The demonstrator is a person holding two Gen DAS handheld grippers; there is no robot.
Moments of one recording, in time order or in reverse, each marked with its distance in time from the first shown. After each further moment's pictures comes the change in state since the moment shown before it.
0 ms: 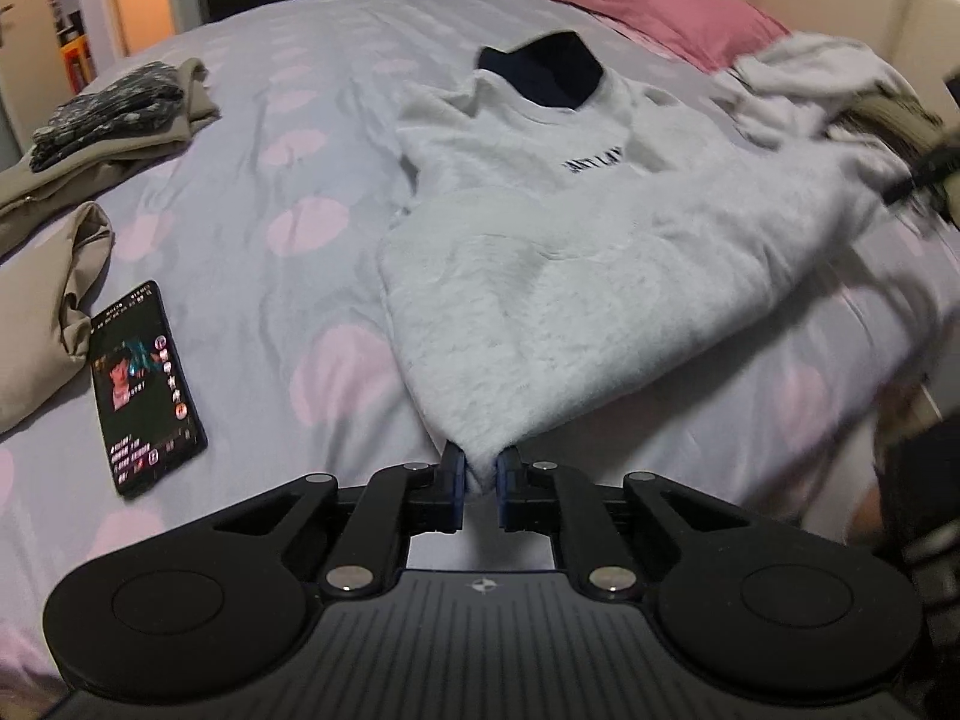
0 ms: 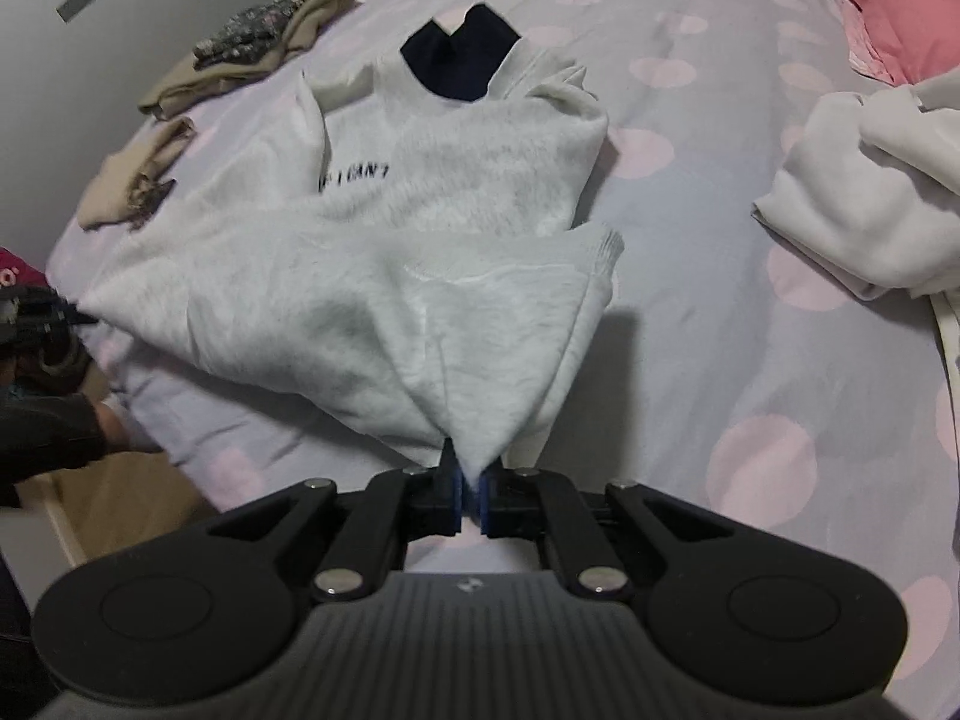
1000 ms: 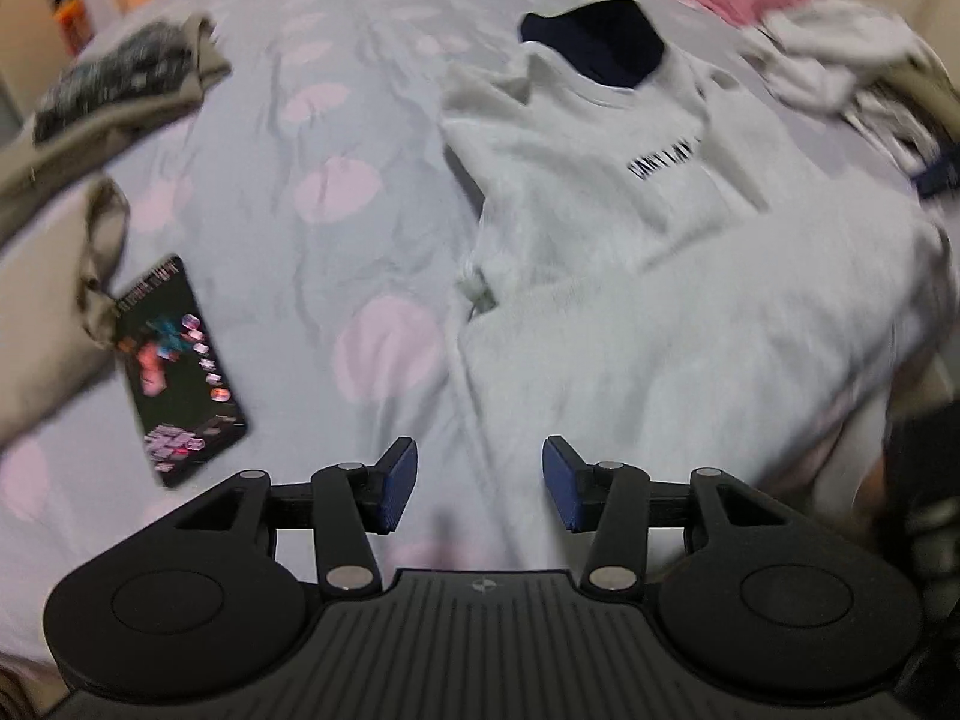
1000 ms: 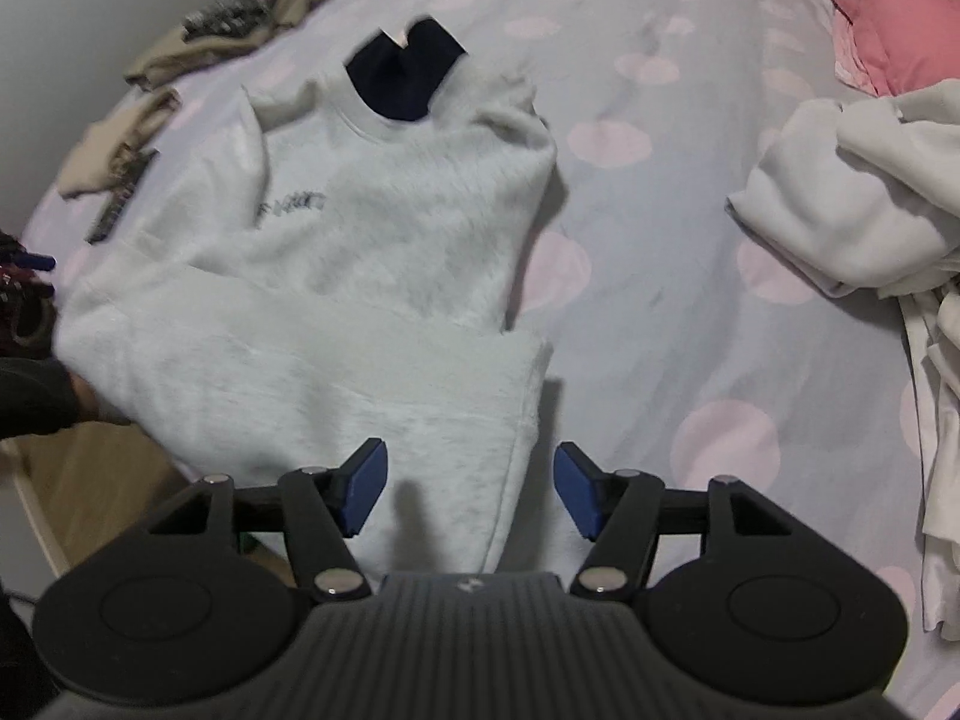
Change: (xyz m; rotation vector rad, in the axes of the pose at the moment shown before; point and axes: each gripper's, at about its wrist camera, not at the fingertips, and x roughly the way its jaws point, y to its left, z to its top) left arm 0.026 0.031 0.024 -0.054 0.128 0.019; right arm 0.018 -0.011 0.027 -0.032 0.036 -0.107
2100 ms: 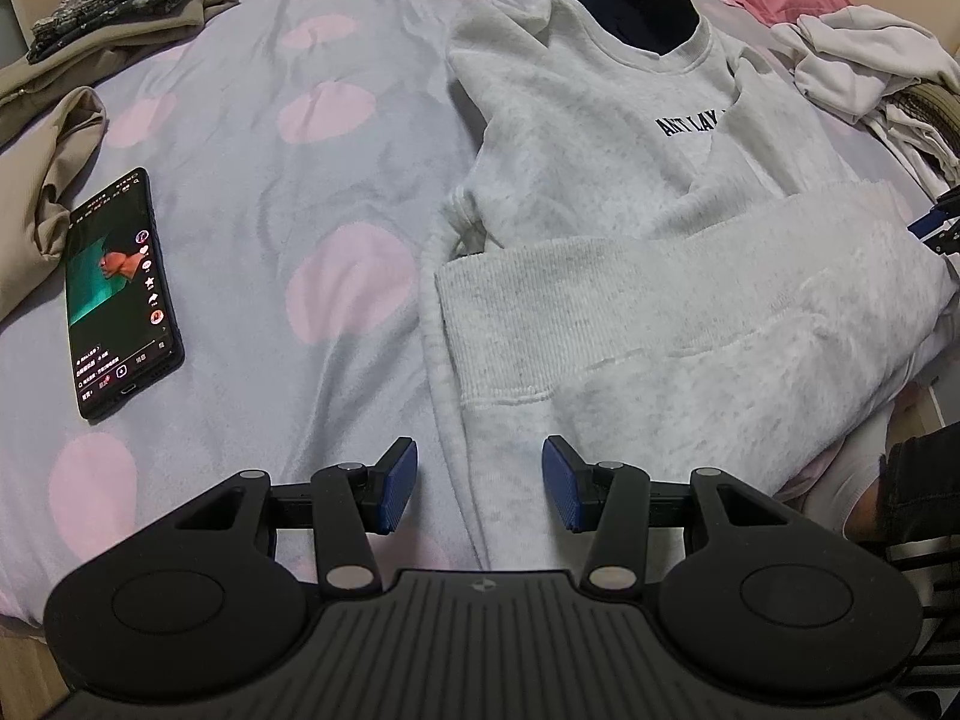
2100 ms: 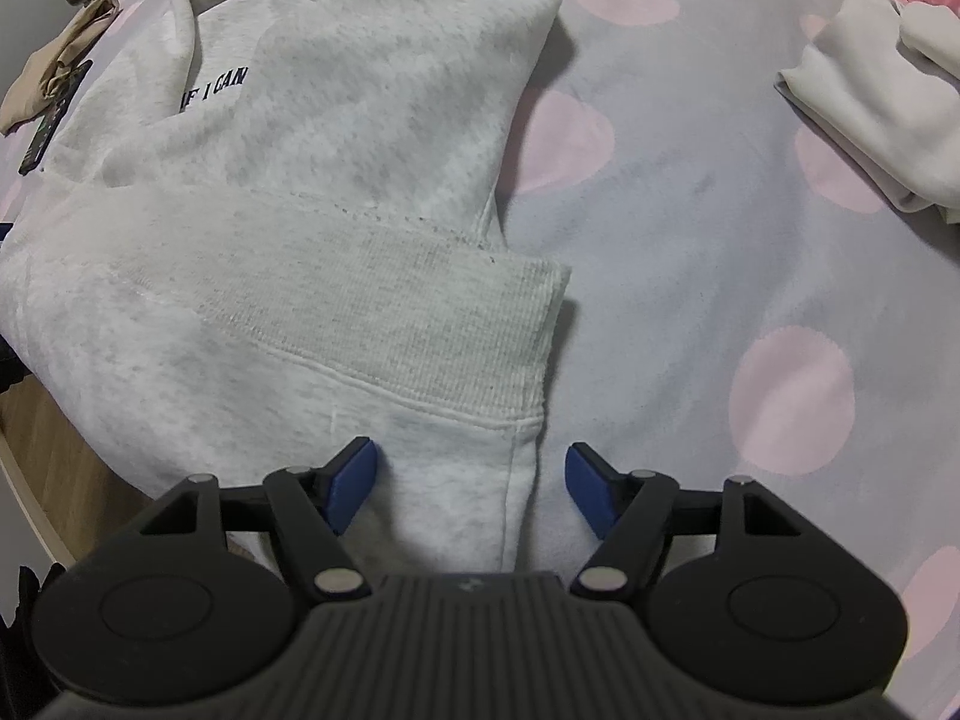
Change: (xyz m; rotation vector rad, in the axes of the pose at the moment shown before) left arm 0.029 -0.002 -0.024 -0.073 0.027 -0.024; right arm 0.078 0.001 -0.005 0.000 0.202 -0.037
